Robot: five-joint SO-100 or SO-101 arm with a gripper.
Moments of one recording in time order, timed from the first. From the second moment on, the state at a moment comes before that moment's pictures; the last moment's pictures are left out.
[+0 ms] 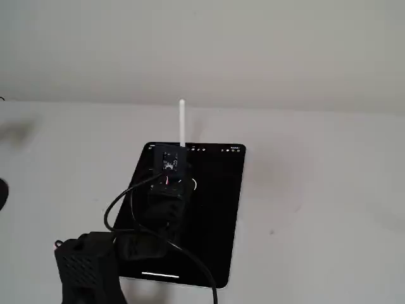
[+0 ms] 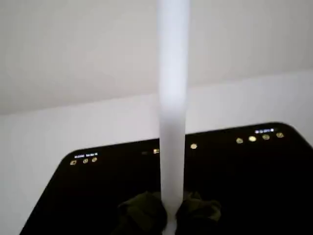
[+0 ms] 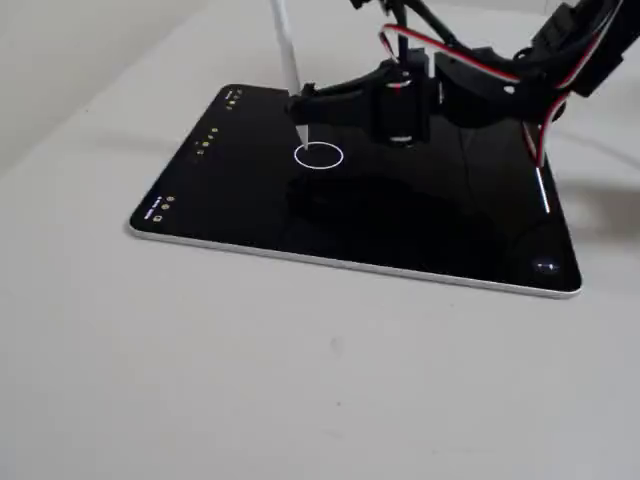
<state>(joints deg) -11.8 59.0 120.4 -56.1 -74.7</state>
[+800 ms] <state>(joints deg) -11.8 57.1 120.4 -57.9 -76.9</state>
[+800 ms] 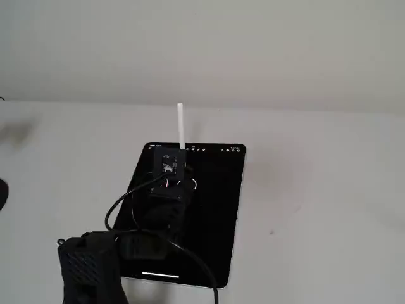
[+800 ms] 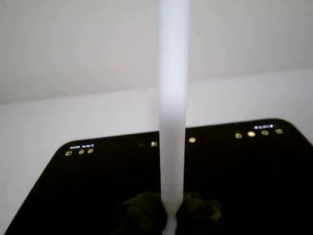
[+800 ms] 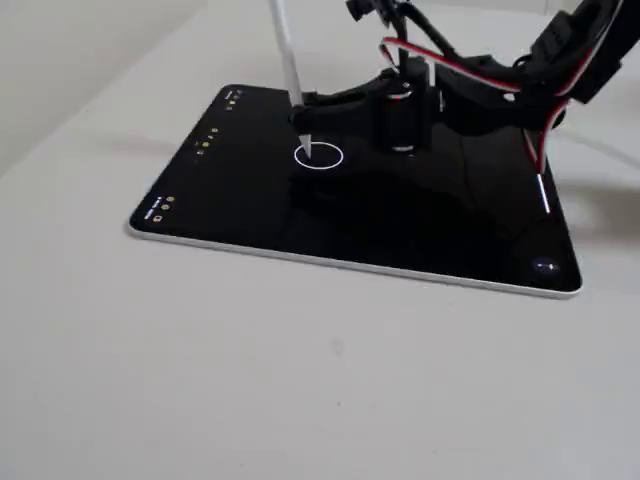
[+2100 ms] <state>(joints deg) -10.2 64.1 120.7 -52.4 -74.0</state>
